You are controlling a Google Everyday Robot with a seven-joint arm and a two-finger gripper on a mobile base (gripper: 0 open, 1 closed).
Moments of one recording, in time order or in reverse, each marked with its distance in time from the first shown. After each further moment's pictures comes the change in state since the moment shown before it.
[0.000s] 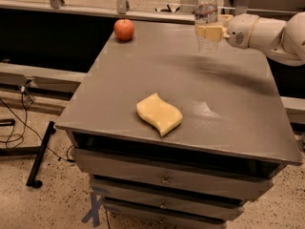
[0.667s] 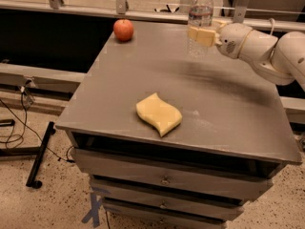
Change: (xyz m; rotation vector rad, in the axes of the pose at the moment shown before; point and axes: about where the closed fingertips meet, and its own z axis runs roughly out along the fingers) arm -0.013 0.045 0.008 0.007 -0.150 0.089
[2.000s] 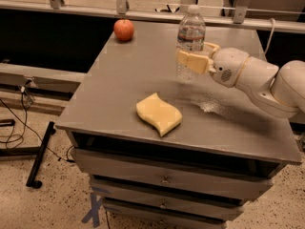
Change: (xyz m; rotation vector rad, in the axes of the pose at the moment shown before) arm 0.013 0.107 -0.035 -0.051 -0.011 0.052
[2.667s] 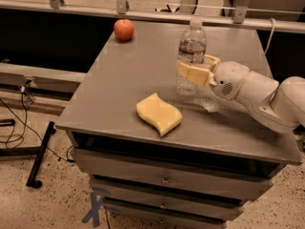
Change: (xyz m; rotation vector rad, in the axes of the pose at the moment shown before) arm 0.022 0.015 -0.016 -0.010 -0.015 0.042
